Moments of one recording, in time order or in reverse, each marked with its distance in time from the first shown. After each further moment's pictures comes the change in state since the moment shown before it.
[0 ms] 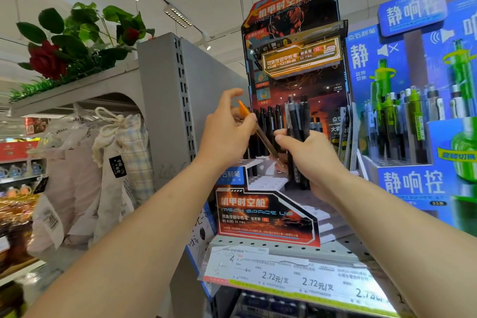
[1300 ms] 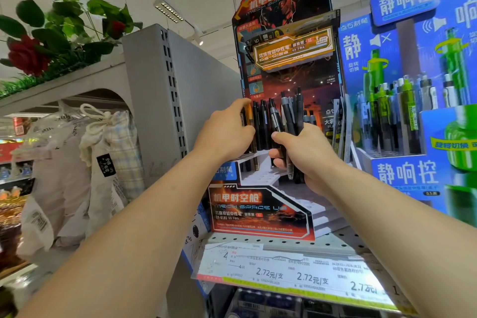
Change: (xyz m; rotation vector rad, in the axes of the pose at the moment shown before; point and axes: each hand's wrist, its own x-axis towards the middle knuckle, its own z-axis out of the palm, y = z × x) left_hand 0.010 -0.007 0.009 0.442 -0.227 -0.012; right_hand 0.001 0.000 -0.001 0.008 0.018 0.019
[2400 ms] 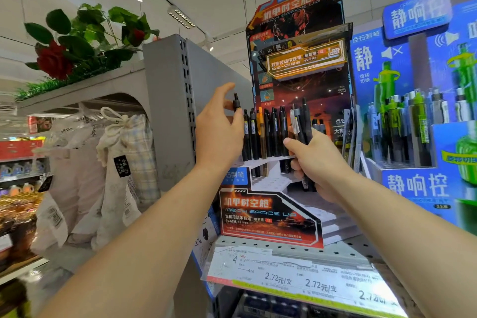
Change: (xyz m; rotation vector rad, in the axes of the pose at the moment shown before) left_hand -0.018 0.001 -0.016 -0.265 0.496 0.030; right_hand 0.009 0.005 -0.005 -0.146 -0.029 -0.046
